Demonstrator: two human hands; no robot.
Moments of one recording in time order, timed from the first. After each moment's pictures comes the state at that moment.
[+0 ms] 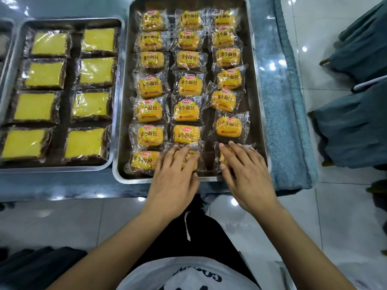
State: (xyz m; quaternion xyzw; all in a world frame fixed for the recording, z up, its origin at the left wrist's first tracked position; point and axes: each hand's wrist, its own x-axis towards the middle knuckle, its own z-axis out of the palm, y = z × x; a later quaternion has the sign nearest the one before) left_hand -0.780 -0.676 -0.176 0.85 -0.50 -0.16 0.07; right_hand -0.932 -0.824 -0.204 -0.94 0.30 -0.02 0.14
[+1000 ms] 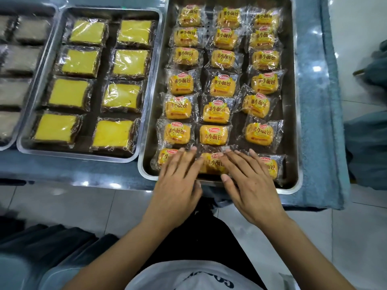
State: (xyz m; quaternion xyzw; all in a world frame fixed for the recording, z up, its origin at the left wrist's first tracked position) left_hand -0.757 -0.630 -0.188 0.86 -0.47 -0.16 0.09; right_hand -0.896 -0.800 -0.202 -0.97 0.17 -0.03 0.17
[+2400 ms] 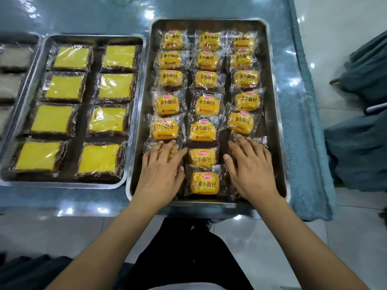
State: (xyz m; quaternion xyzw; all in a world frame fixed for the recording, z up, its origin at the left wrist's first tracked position) left_hand -0.689 -0.674 -0.194 0.88 -0.44 -0.16 0.05; right_hand -0.851 -0.856 -0.210 -0.93 0.34 0.03 0.11
